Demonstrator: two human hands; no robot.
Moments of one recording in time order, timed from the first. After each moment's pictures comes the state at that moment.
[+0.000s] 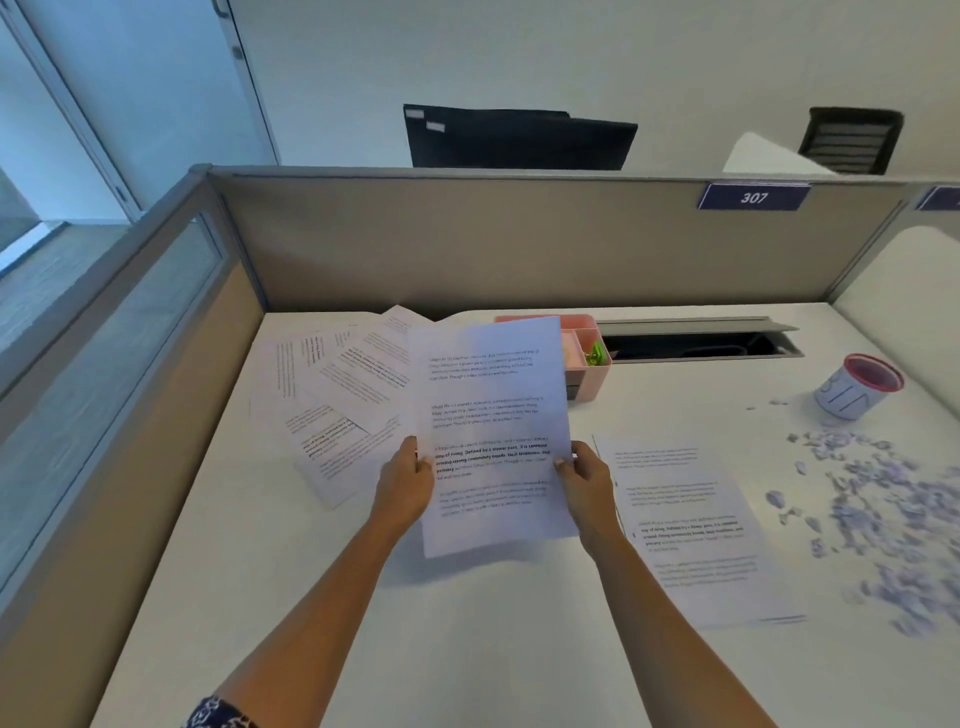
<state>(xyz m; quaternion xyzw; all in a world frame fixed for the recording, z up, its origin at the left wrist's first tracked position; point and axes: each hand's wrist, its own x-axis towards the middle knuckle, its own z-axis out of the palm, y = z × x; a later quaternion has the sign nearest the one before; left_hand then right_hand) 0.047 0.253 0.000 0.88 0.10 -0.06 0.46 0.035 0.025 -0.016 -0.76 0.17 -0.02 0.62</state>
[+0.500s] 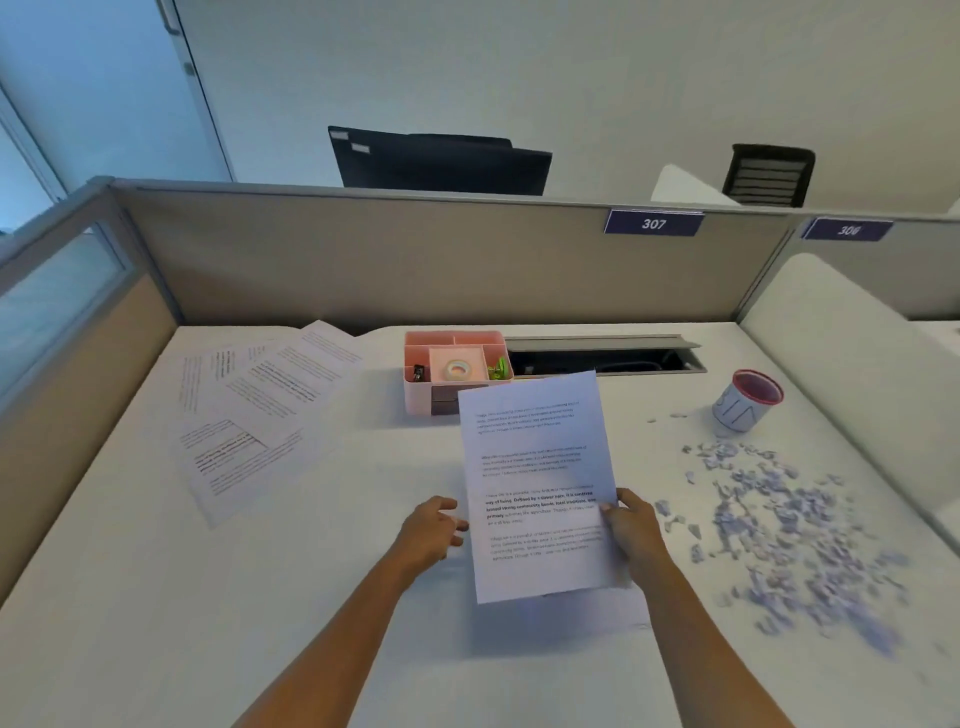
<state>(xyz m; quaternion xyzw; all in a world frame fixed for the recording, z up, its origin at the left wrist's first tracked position) 0.015 0.083 -0.013 0.79 0.13 -0.26 0.54 0.004 -0.189 -0.018 -0.76 0.31 0.03 0.56</state>
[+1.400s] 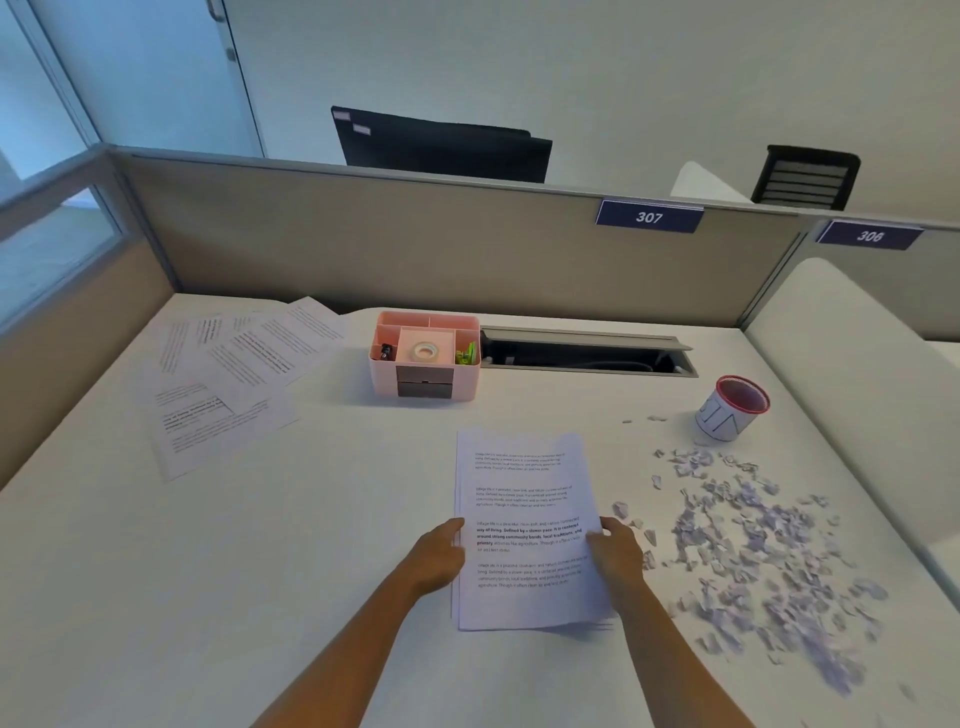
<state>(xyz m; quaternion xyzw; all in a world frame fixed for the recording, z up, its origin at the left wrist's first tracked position) -0.023 -0.022 -0.047 0.85 0.04 -0.28 0.44 -0.010 -0.265 -0.052 -0.82 0.33 0.11 0.45</state>
